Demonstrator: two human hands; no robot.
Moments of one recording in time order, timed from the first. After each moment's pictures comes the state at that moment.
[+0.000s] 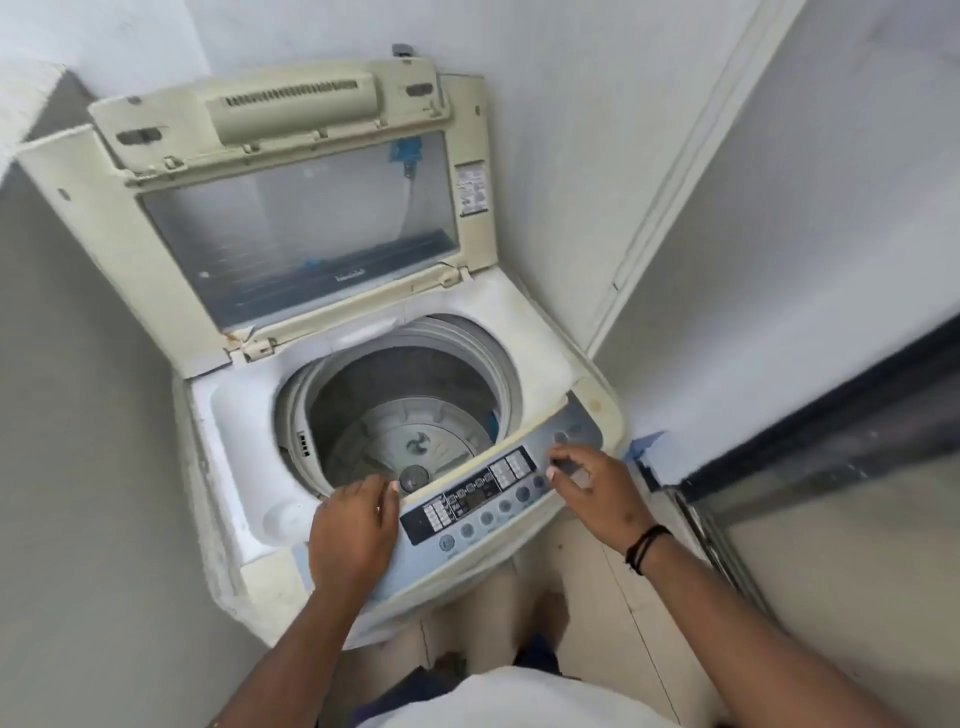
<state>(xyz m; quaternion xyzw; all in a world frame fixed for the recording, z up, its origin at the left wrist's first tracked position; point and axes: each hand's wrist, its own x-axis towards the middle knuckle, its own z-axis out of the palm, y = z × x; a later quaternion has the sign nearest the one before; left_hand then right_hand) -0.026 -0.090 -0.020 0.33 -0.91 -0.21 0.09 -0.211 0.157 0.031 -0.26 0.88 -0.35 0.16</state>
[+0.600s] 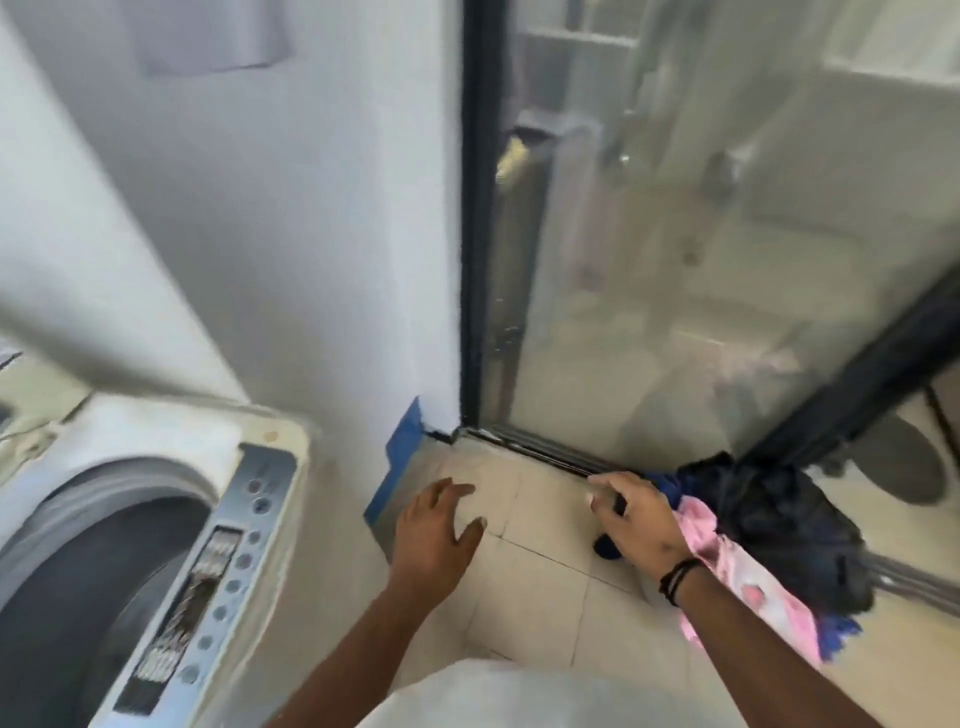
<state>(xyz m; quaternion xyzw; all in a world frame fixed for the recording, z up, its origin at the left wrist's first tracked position) -0.095 0.215 0.002 -0.21 -0.92 -0.33 -0.06 -0.010 0.484 0.038 0.18 0.91 -0.37 -0.06</state>
